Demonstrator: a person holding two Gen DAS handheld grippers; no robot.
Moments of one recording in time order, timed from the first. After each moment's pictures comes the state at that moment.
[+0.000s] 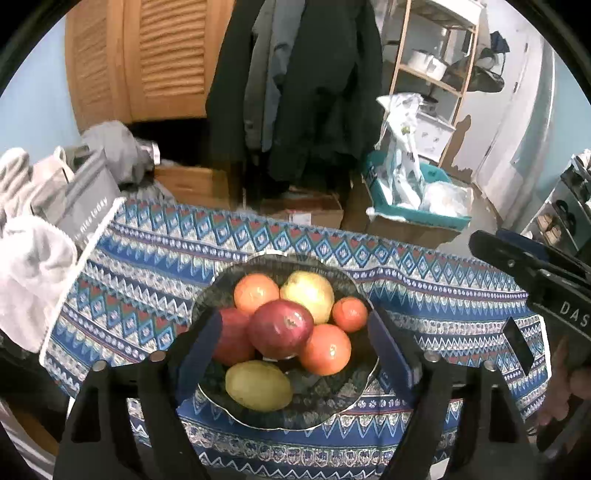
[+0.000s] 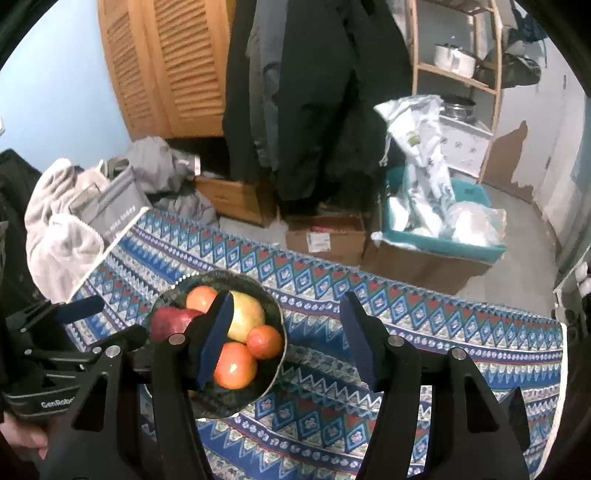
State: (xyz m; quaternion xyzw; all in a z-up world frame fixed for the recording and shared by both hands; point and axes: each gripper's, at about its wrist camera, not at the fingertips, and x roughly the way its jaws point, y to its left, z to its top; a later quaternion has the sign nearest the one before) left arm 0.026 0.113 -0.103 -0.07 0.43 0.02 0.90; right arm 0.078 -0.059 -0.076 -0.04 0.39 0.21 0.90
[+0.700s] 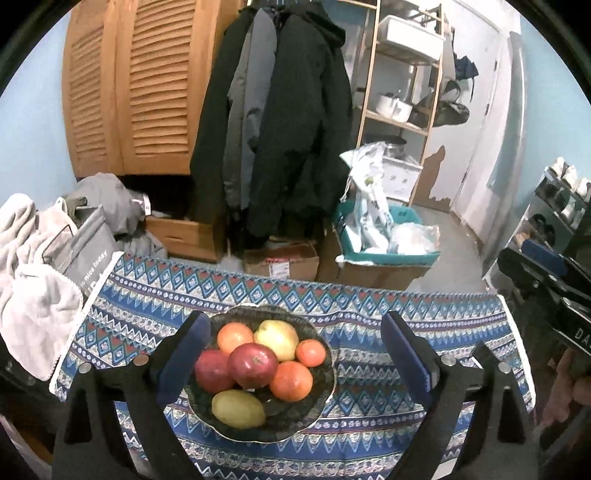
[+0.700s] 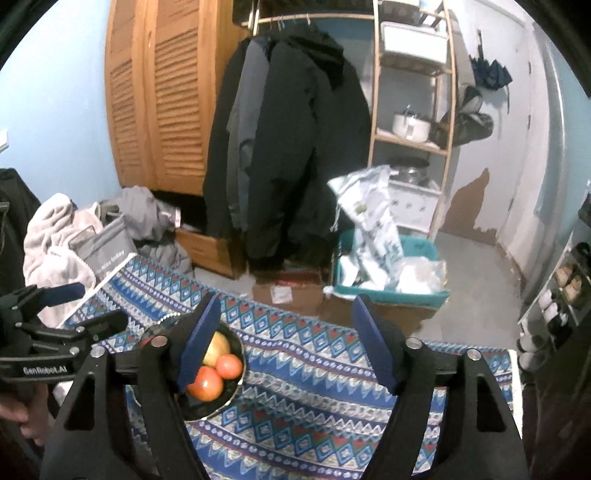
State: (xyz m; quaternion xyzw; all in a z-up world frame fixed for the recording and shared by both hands) left arm 0.001 0.083 -0.030 -0.07 0.35 0.00 0.93; right arm 0.019 -0.115 0.004 -0.06 0.27 0.17 0.95
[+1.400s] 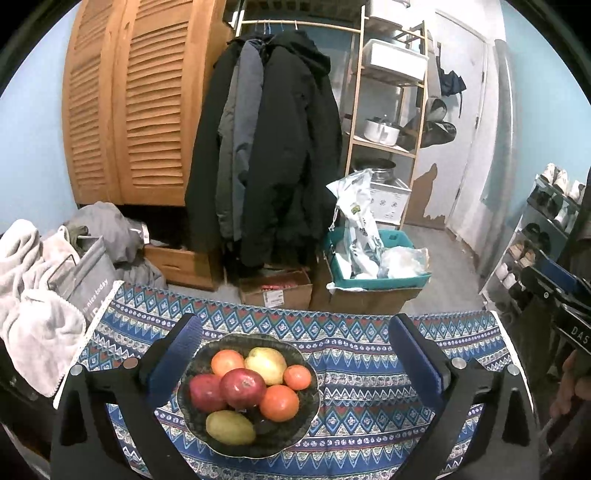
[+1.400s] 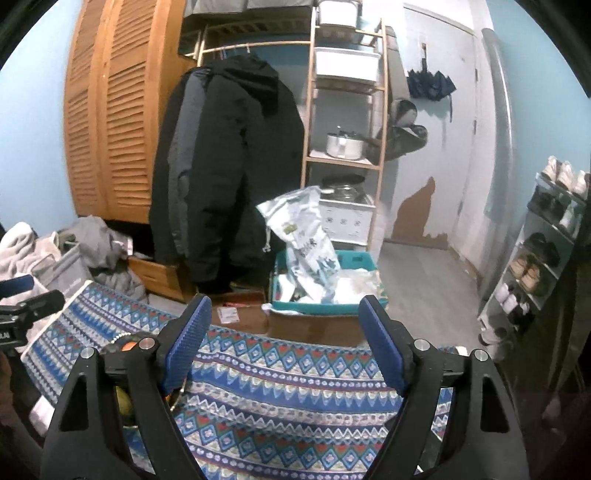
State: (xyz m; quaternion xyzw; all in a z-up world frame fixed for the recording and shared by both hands) left arm -0.007 0.060 -0.002 -0.05 0.30 0.00 0.95; right arm 0.001 -0.186 0.021 -0.05 0.24 0.07 0.97
